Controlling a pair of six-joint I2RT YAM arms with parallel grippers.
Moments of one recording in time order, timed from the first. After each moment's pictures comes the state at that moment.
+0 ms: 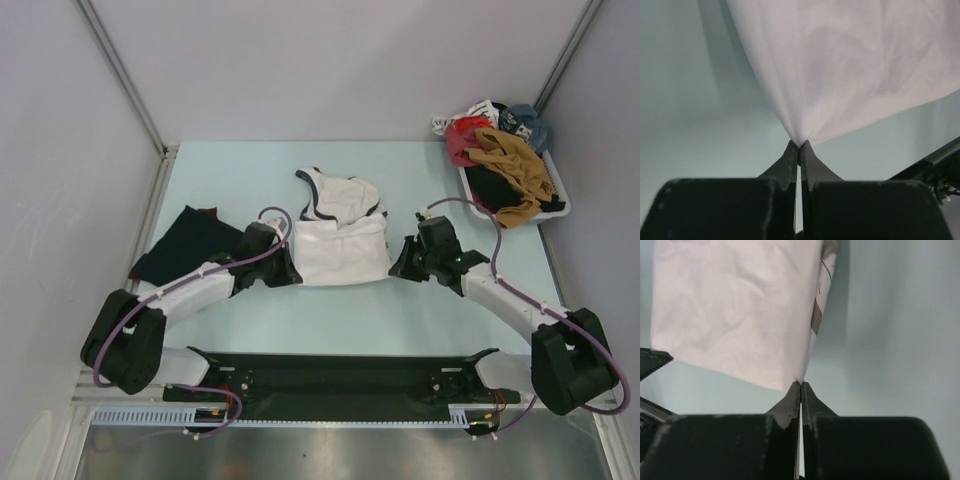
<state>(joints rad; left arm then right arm) -0.52 1.36 0.66 -0.16 0.21 -0.62 0.42 1.26 0.68 -0.25 -0.16 0.62</state>
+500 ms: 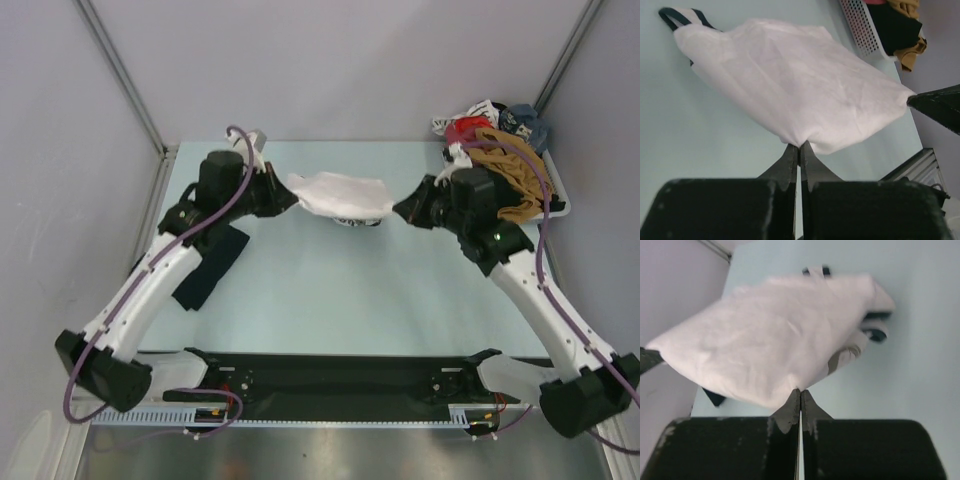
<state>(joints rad) -0.47 1.29 1.37 -0.54 0.17 -0.50 0.39 1.18 1.20 -0.42 -0.16 0.57</state>
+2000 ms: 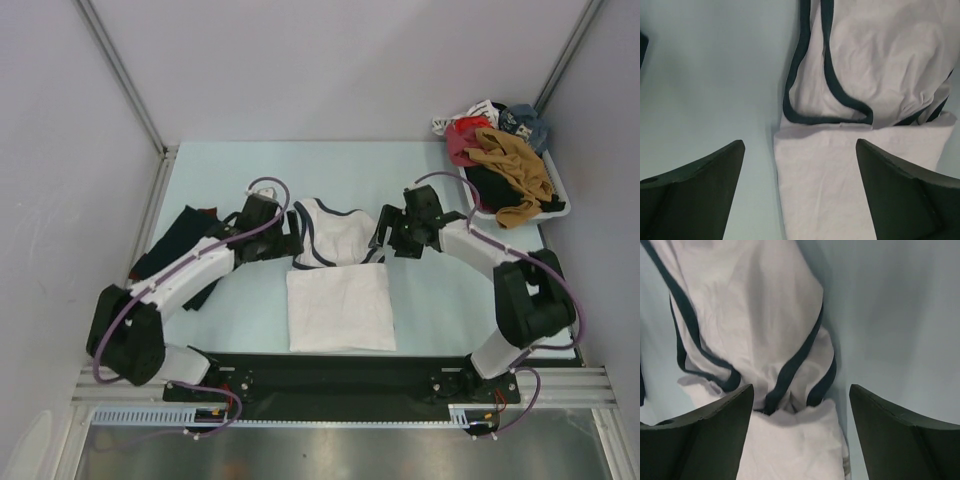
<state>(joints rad) -0.51 1.36 0.96 -0.48 -0.08 -0.58 0.38 1.59 1.02 -0.36 -0.18 0.61</state>
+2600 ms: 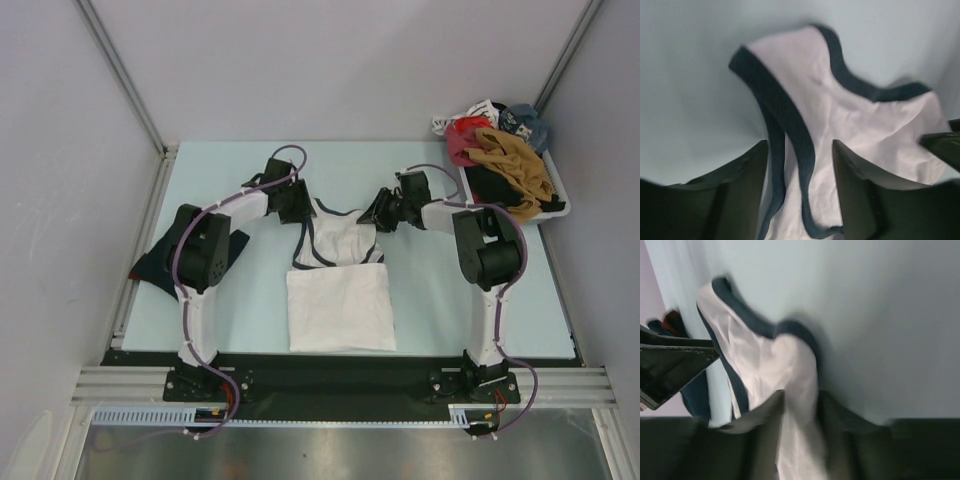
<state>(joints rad) -0.36 2.06 1.43 -0.29 0.16 -0.57 0.27 2.06 1.25 0.02 -0.51 0.75</state>
